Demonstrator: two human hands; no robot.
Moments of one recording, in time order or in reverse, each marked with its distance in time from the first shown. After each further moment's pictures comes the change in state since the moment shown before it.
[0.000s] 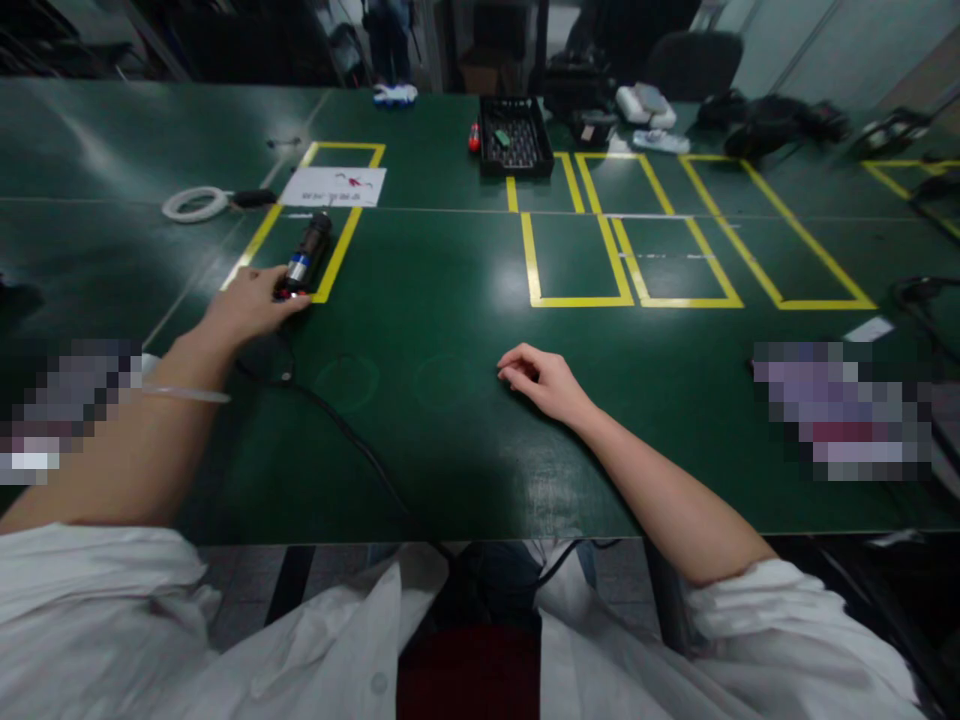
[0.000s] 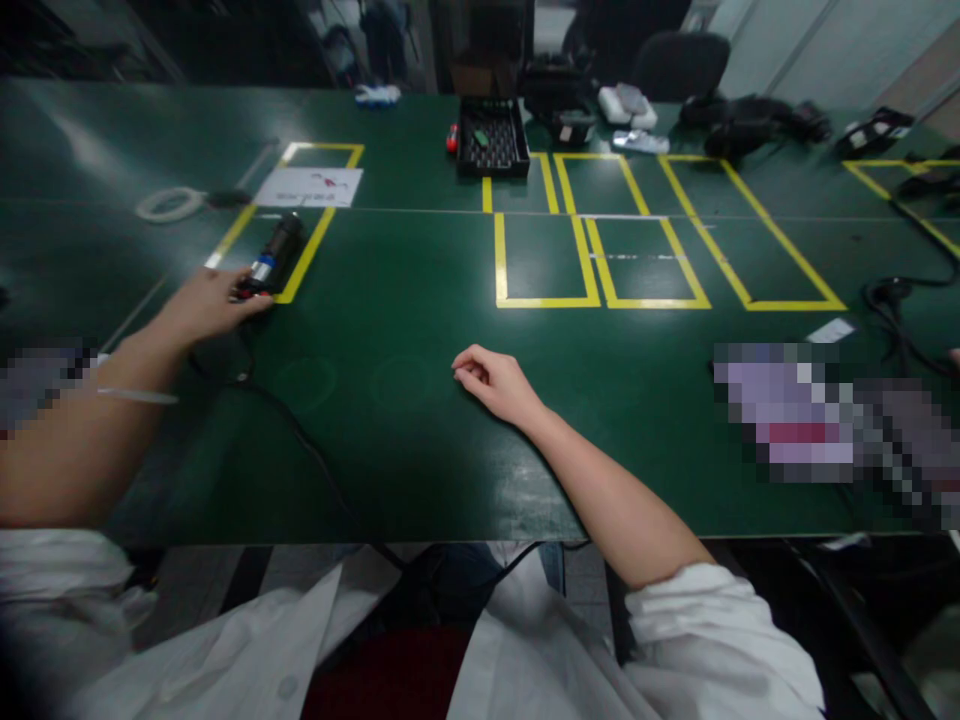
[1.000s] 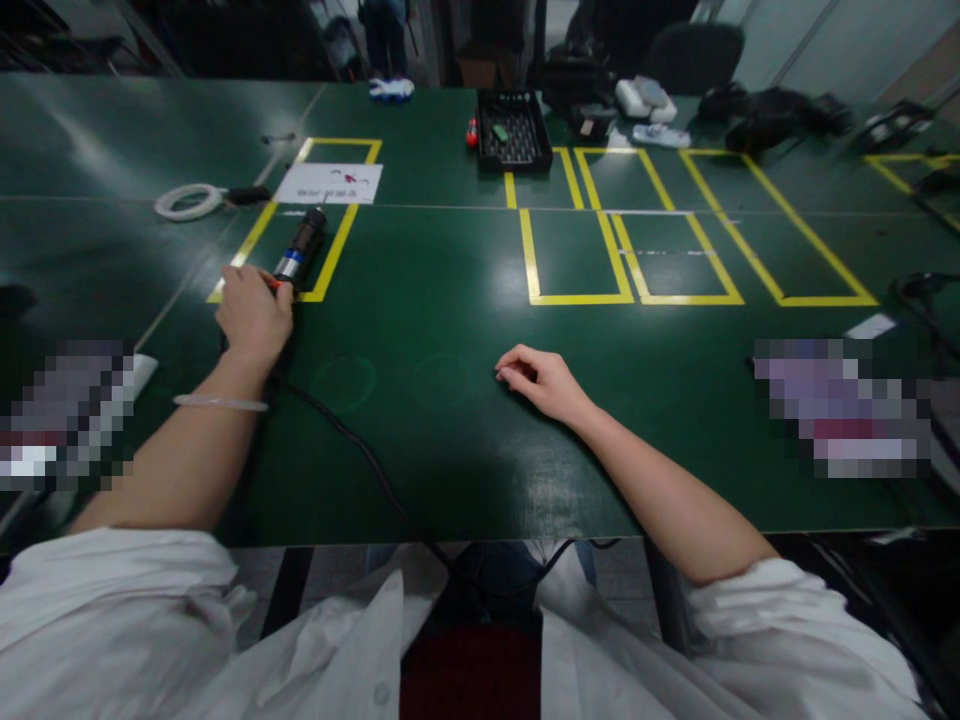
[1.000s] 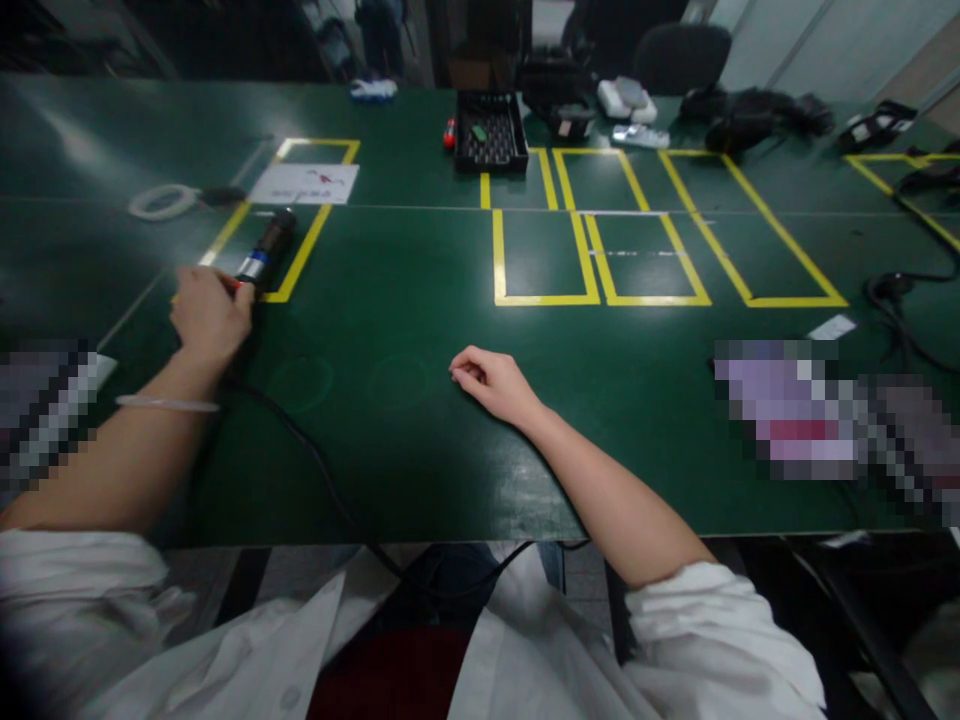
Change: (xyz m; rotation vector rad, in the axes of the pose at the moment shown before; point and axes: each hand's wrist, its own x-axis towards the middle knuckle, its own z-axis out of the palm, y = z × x) left_hand -0.032 0.039 0.018 -0.017 0.267 -0.226; right_hand 0.001 -0.002 0.000 -0.021 -0.014 -0.003
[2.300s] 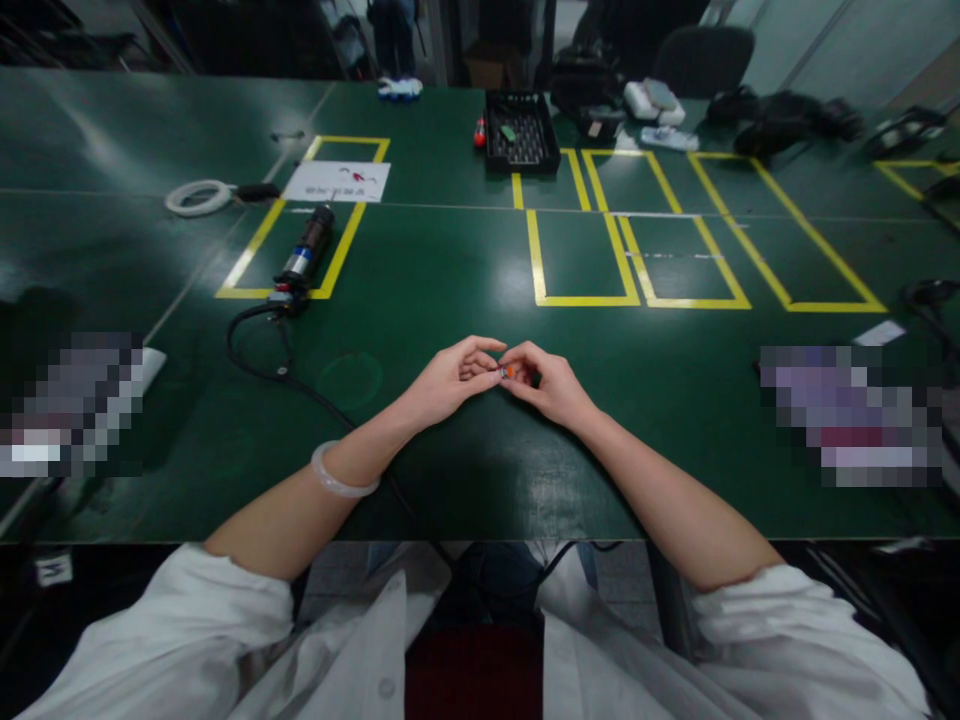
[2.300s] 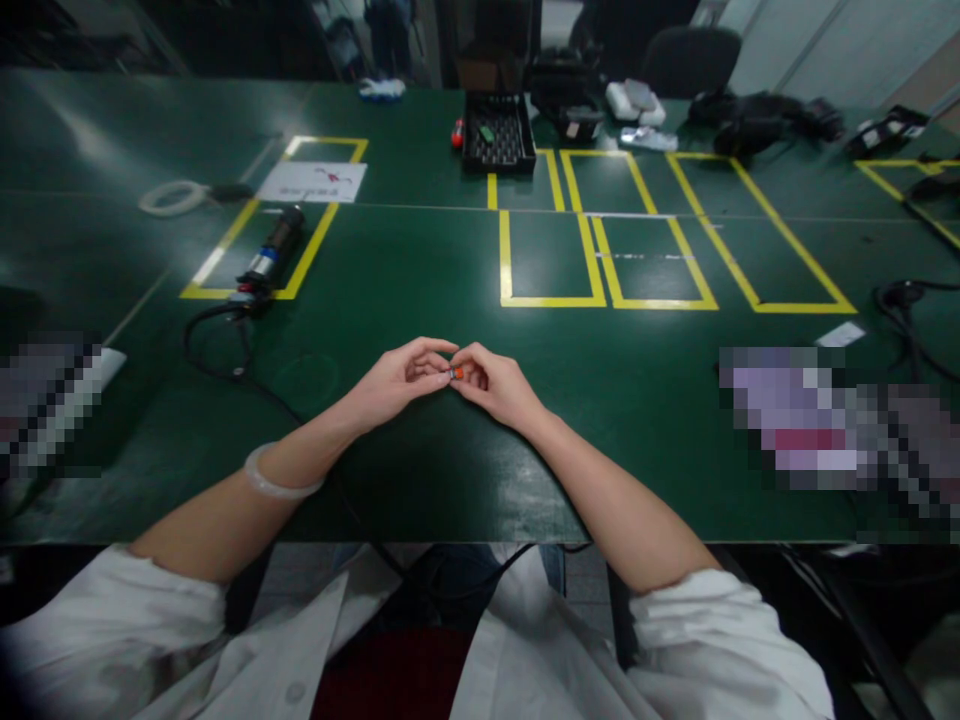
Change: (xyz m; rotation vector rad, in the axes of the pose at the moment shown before) left_hand -0.150 0.162 0.014 -1.080 -0.850 0.353; right_hand -0.001 -0.004 0.007 0.069 0.012 -0.065
